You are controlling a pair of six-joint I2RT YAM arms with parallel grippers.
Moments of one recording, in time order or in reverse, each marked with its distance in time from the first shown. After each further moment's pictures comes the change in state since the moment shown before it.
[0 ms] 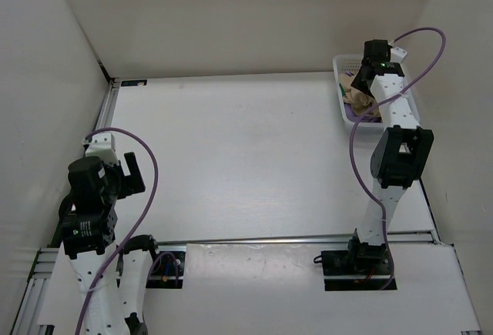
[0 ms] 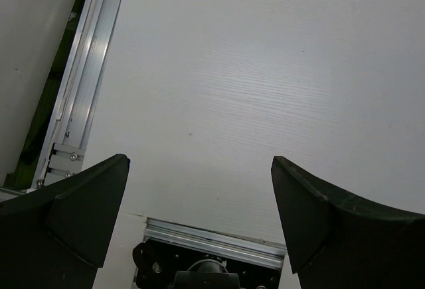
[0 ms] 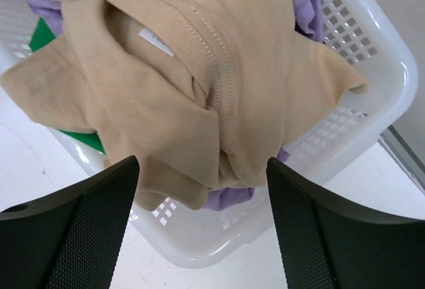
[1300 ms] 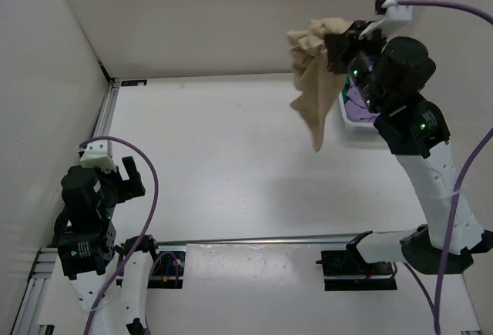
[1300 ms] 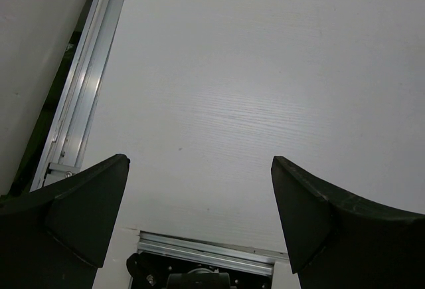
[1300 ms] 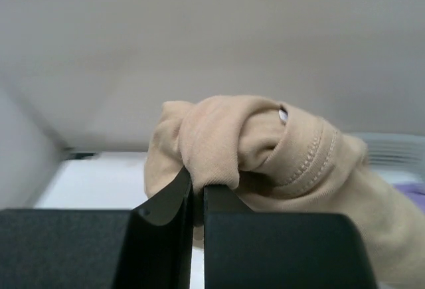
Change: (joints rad) left arm 0.011 -0.076 0.044 -0.003 0.060 0.000; right arm 0.569 -0.695 0.037 0.217 -0.107 -0.314
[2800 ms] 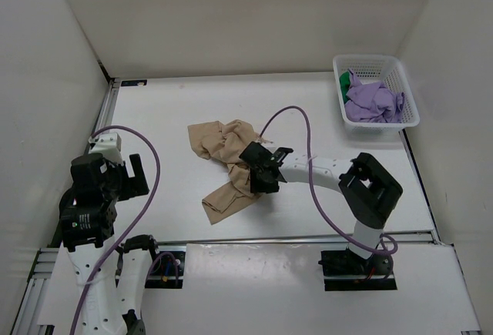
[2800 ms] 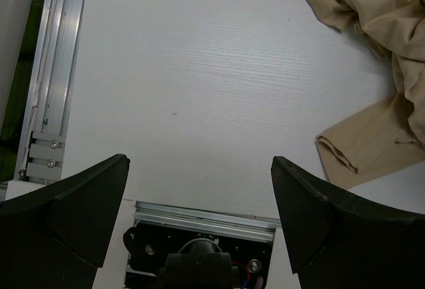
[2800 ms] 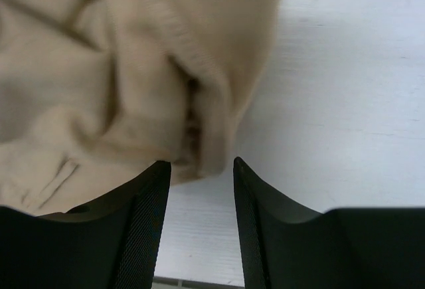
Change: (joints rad) left arm -0.028 0.121 -0.027 -0.067 -0.002 0.000; right arm 0.406 0.431 -0.853 -0.038 -0.169 0.662
